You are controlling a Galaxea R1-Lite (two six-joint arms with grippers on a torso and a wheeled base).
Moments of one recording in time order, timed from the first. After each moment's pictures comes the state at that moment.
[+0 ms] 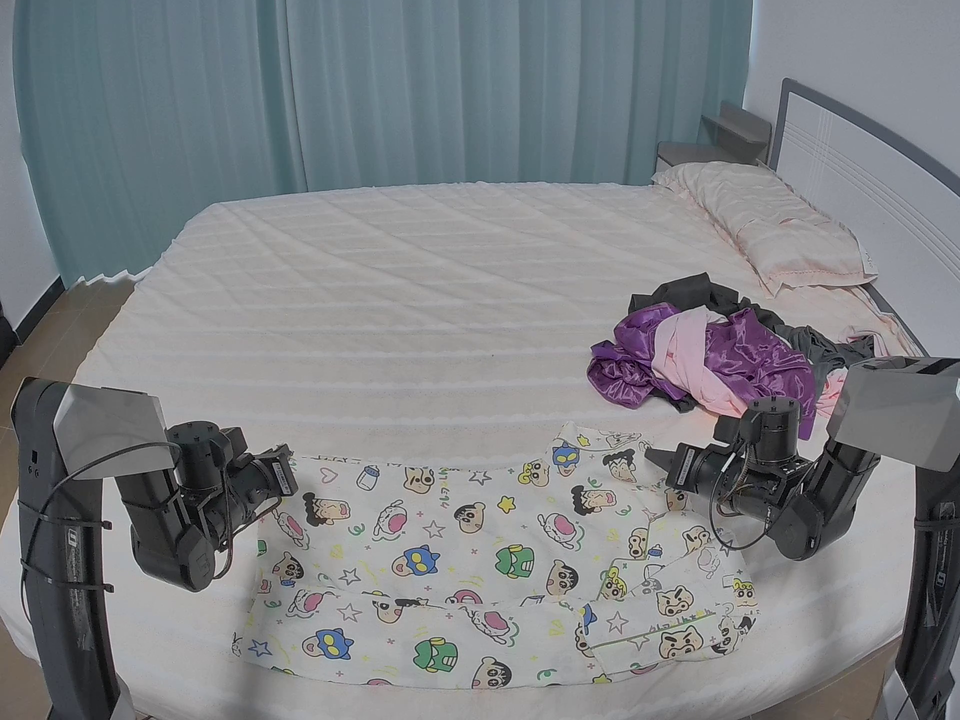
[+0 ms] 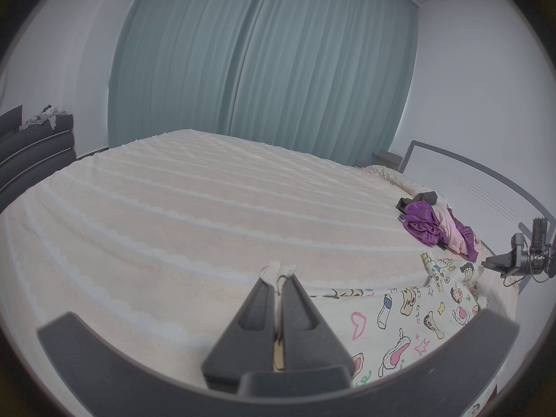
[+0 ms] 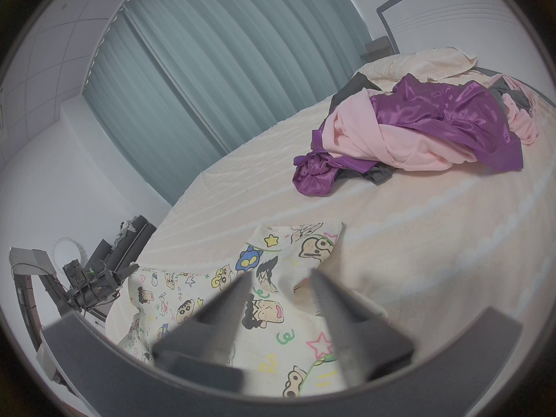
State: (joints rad) left arm -0.05 2.42 -0.63 -1.49 -0.07 -0.24; right arm 0.23 2.33 -0.70 -1.21 0.19 0.45
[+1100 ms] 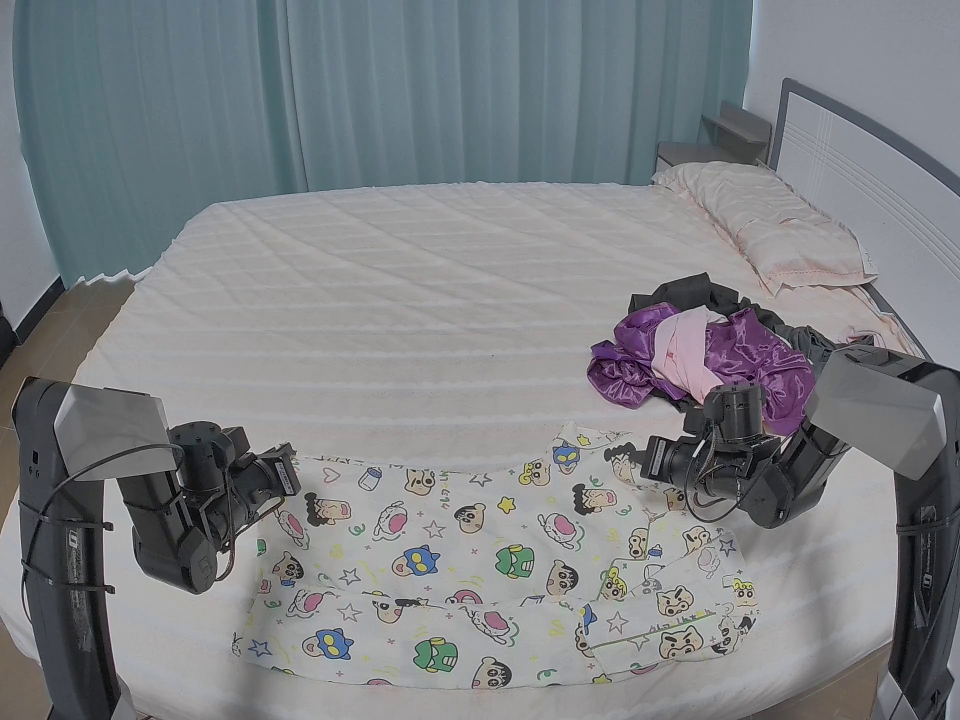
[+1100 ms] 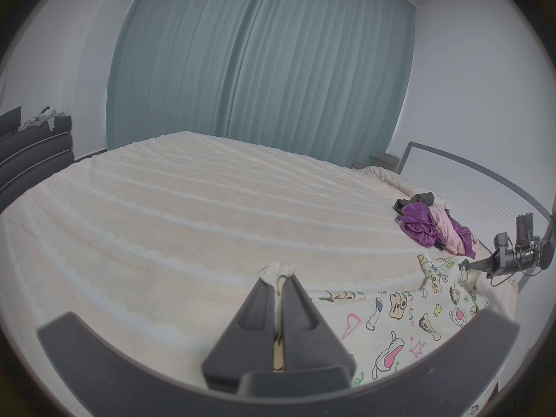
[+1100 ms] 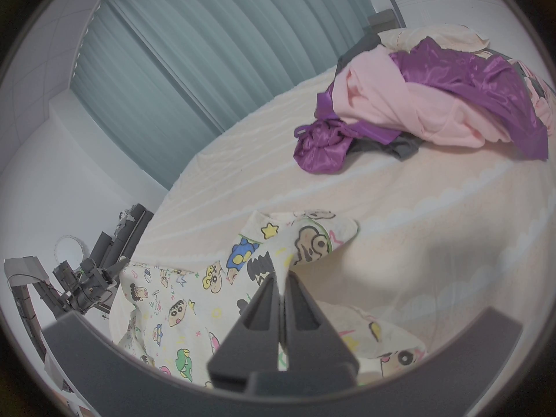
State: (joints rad) left arm -0.06 2.41 -0.62 -1.51 -0.06 -0.24; right arm 0.25 2.41 -0.97 -0.90 0.22 0.45
